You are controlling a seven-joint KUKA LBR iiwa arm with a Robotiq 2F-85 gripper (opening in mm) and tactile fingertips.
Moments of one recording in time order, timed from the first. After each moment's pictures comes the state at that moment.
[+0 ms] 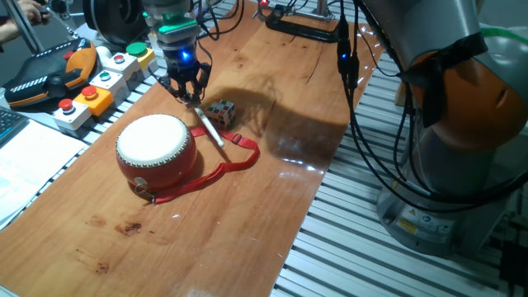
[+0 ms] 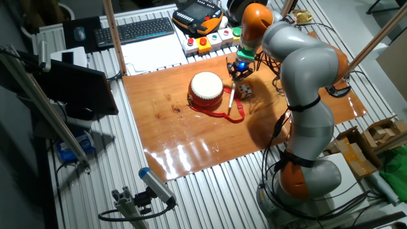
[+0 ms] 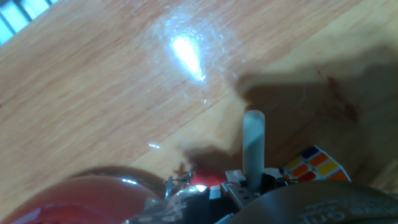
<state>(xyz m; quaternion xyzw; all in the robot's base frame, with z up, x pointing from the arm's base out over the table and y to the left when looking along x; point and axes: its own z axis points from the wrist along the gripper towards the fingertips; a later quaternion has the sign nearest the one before) 0.623 -0.018 0.090 -0.28 -0.96 -0.04 0.06</state>
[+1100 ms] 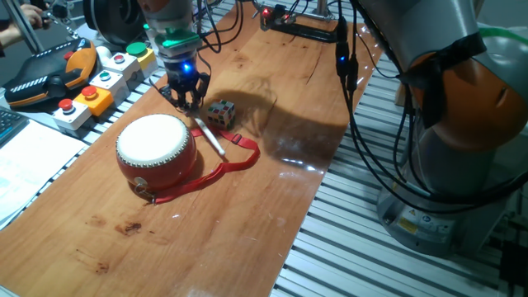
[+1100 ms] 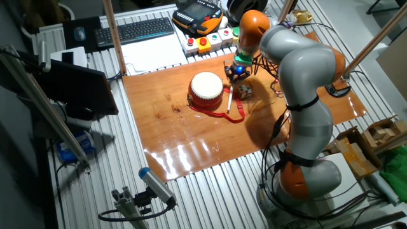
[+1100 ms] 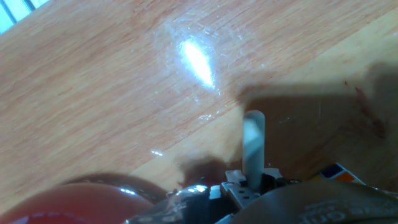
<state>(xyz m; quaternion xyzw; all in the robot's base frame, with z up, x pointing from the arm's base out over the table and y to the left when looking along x) 0.628 -0.013 0.063 -0.26 -0.97 -0.04 0.04</state>
